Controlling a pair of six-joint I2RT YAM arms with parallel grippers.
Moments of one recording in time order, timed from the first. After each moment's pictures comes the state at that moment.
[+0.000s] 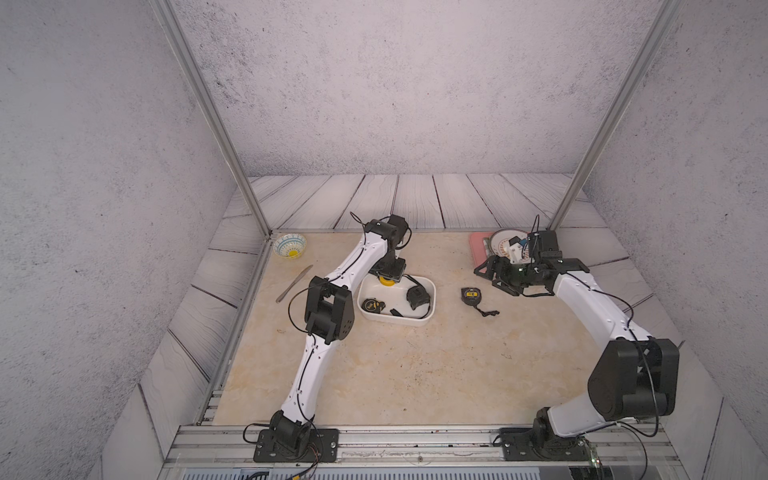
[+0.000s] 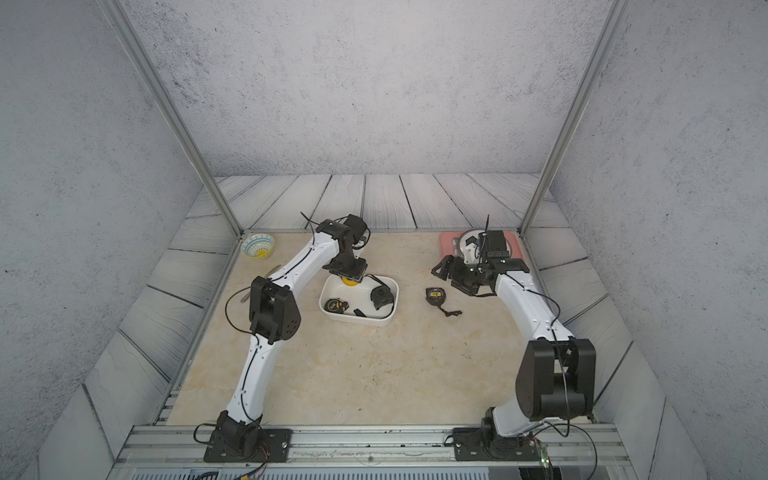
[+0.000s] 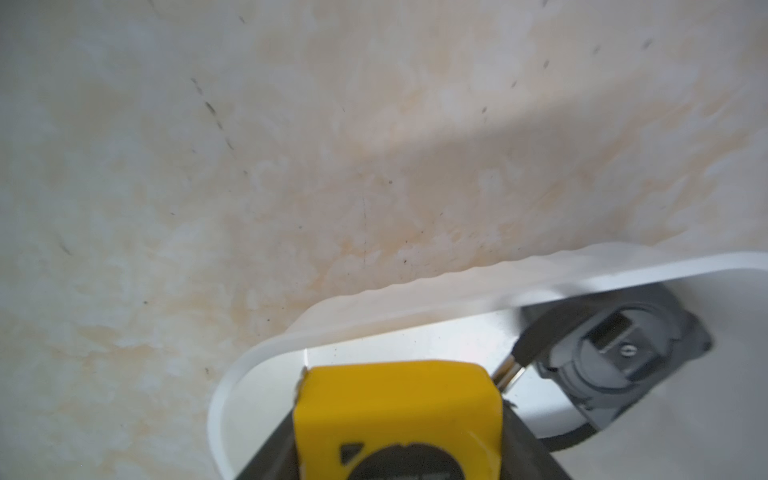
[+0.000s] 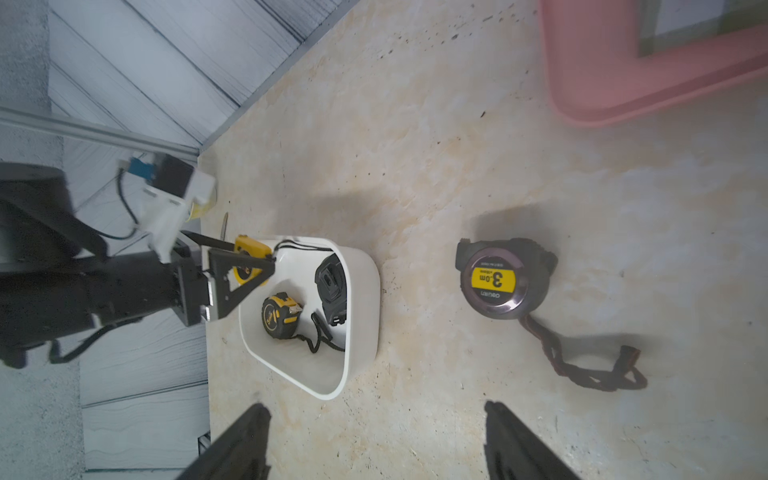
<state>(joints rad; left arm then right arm) -0.51 2.40 2.39 -1.32 -0.03 -0.13 0.09 1.51 1.25 -0.69 -0.57 0.43</state>
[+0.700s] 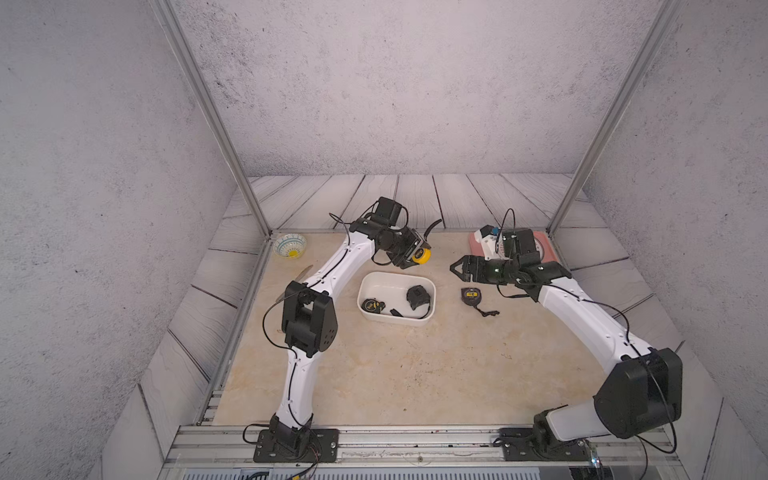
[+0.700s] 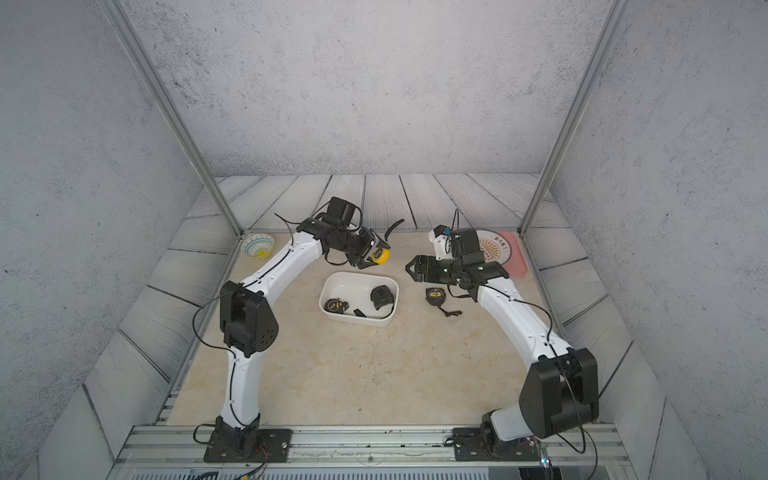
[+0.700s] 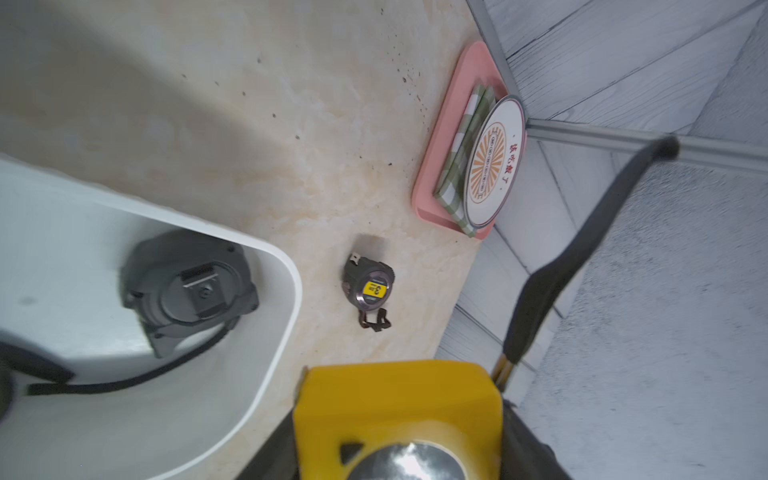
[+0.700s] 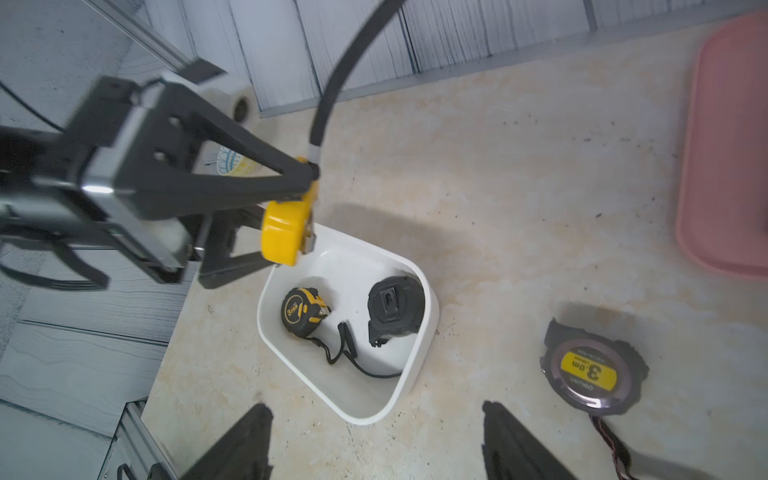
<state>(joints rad) -0.50 2.15 2.05 -0.74 0.58 -1.23 0.30 1.44 1.25 -0.49 -0.44 0.33</state>
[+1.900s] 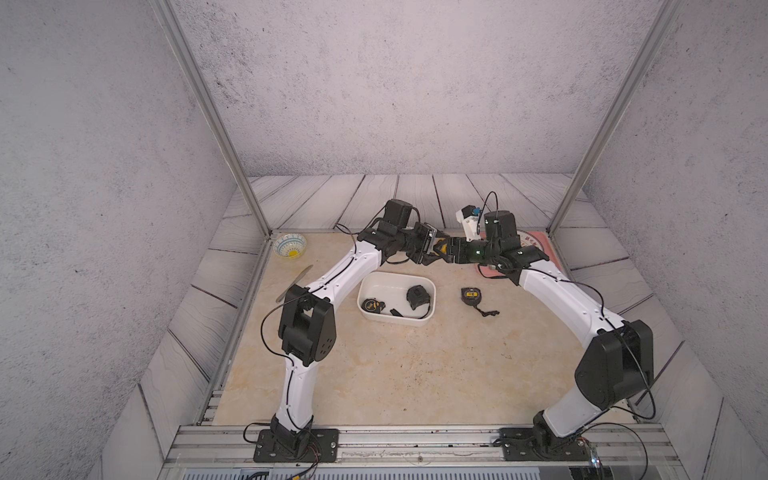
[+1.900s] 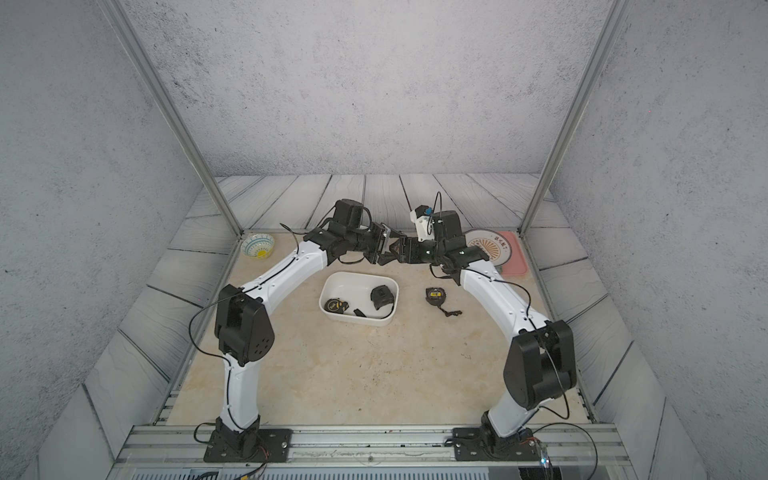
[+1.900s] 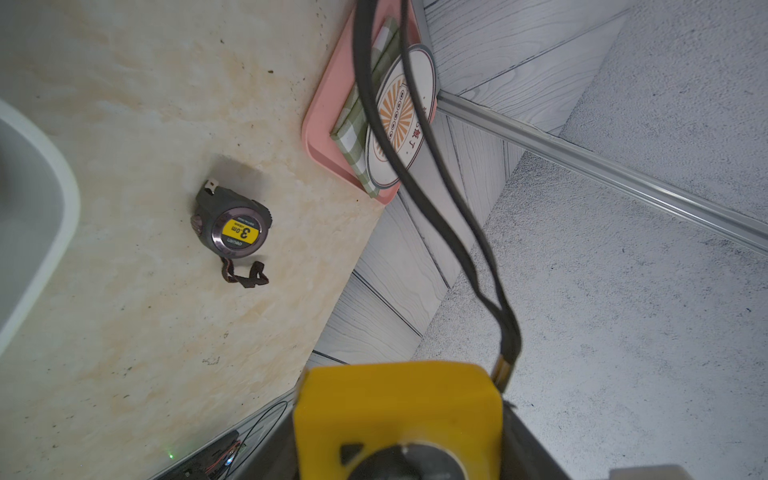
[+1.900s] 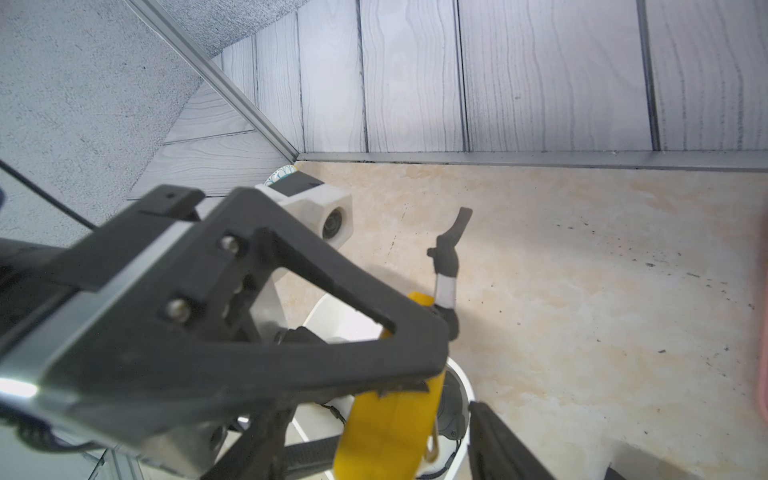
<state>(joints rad) -0.57 2.08 1.94 -0.41 0.64 -1.59 0.36 1.62 1.43 -0.38 -0.44 0.31</state>
